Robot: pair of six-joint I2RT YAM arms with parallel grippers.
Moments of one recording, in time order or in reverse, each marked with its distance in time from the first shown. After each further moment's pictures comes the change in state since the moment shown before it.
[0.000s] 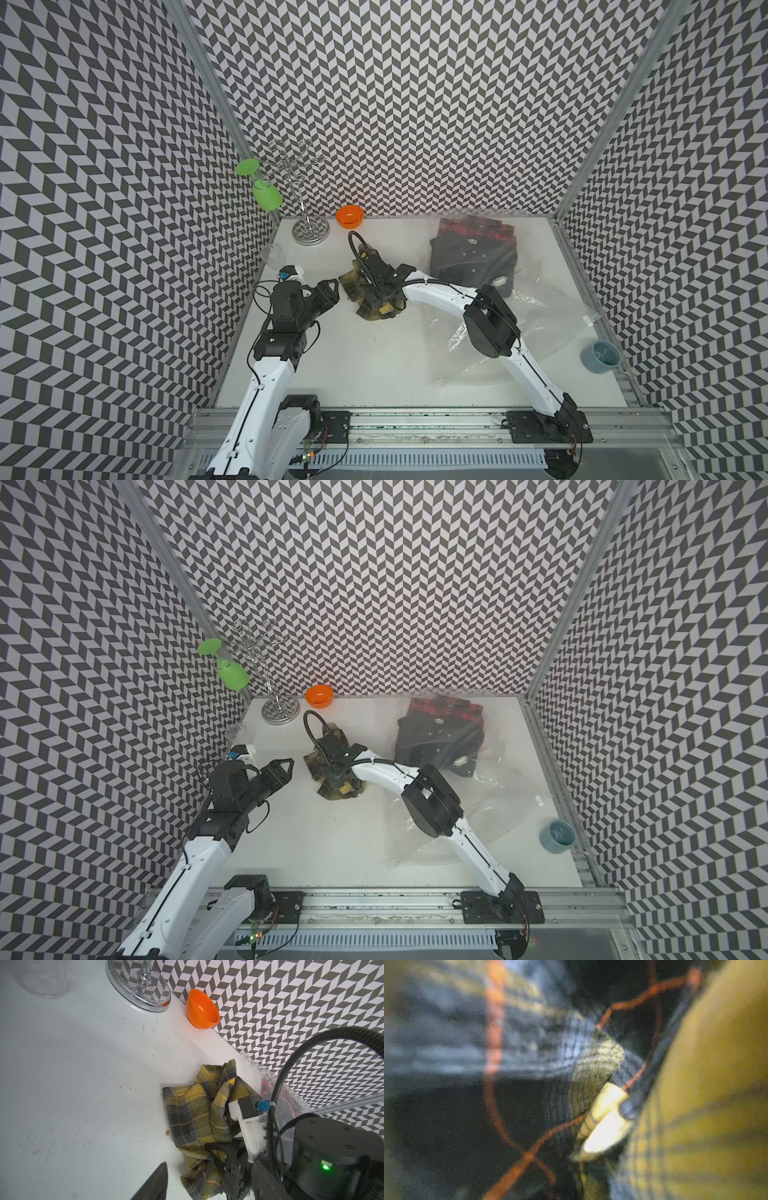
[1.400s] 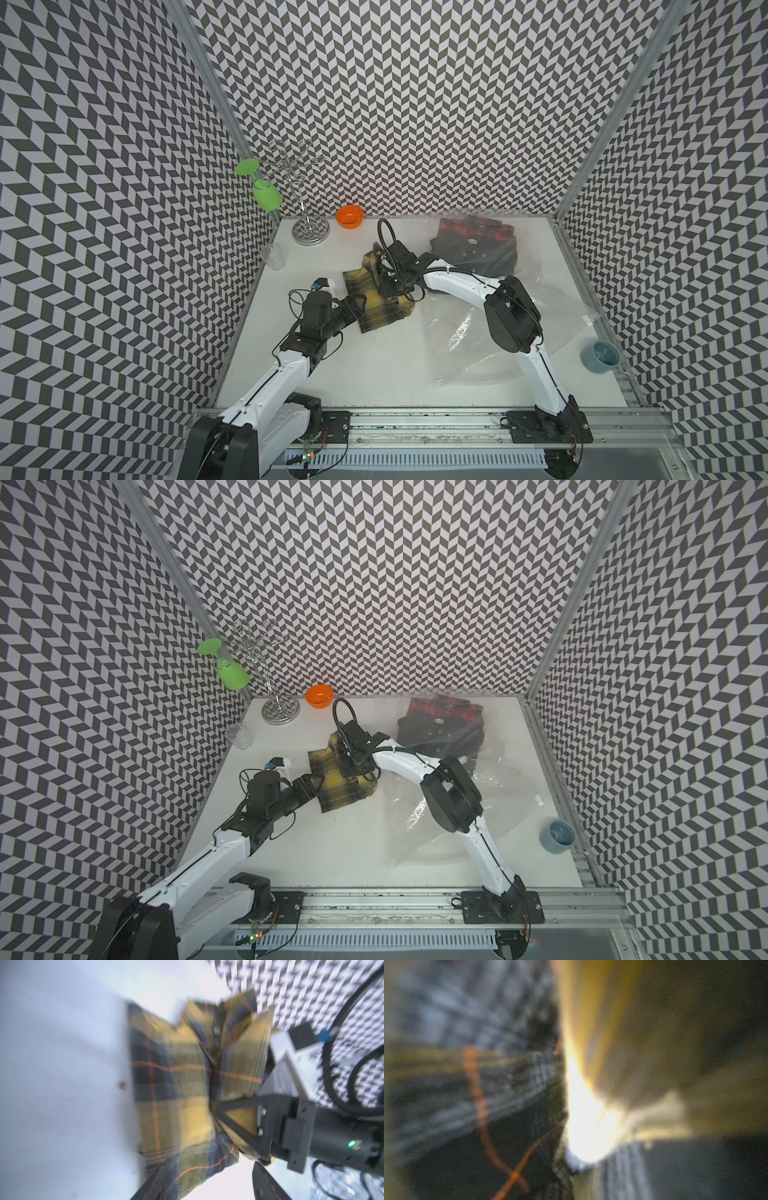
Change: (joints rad) left arm -0.187 0.113 -0.201 0.261 0.002 -0.130; right arm -0.102 -0.130 -0.171 0.062 -0.213 0.199
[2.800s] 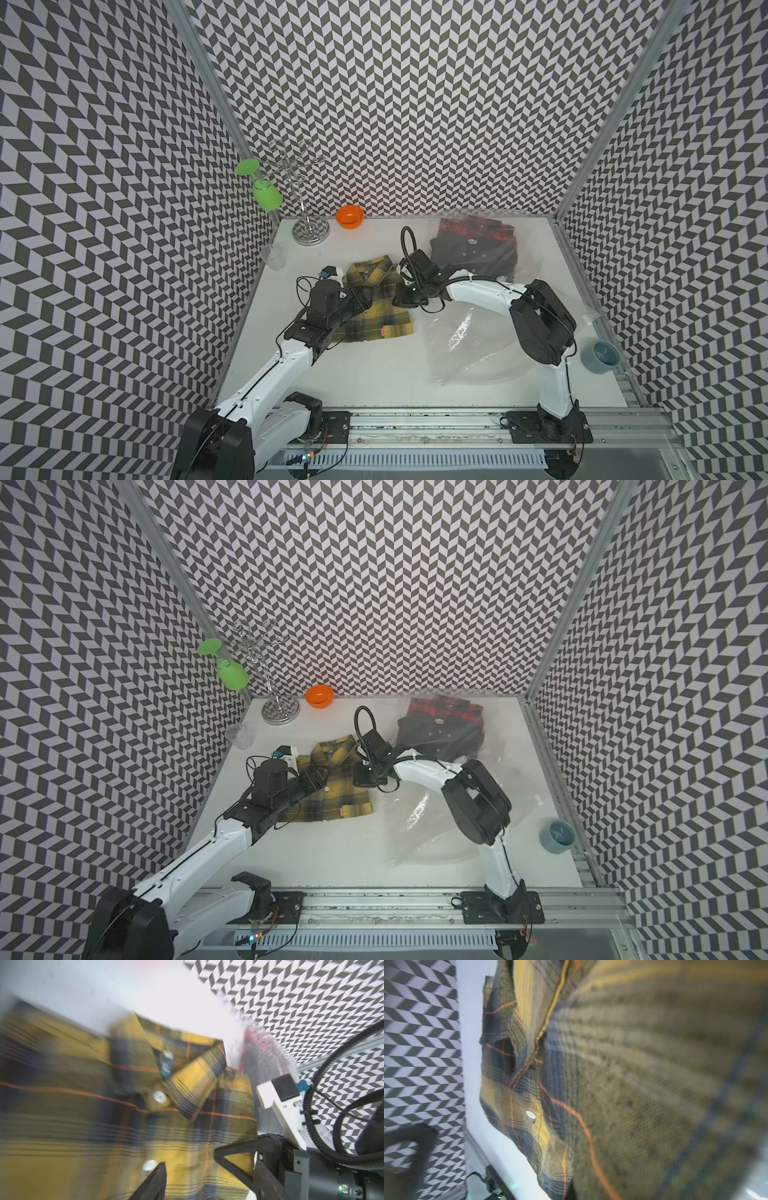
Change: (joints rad) left arm -0.123 0.097 0.144 -0.048 -0.042 0.035; right arm -0.060 -0.263 -0.379 0.091 -0.126 0.073
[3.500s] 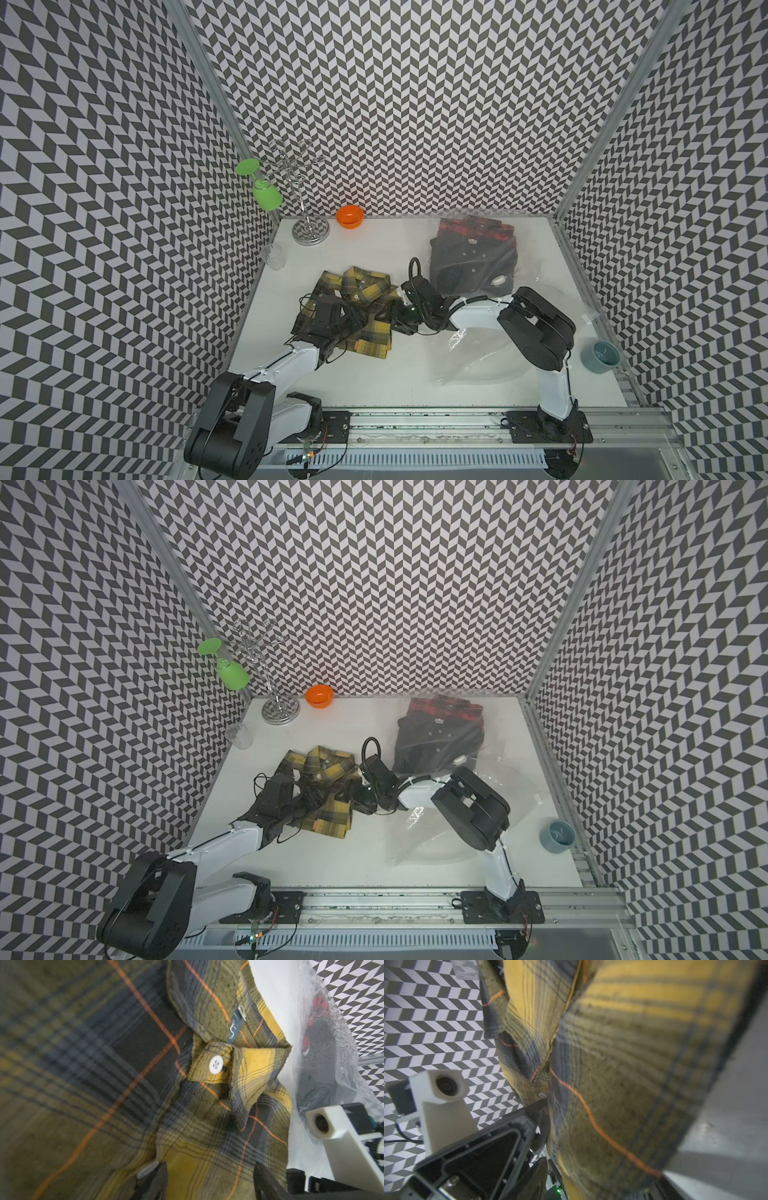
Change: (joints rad) left arm 0.043 0.164 -0.213 0.171 0.025 -0.091; right arm 0.112 0.016 -0.381 0.732 -0.197 0.621
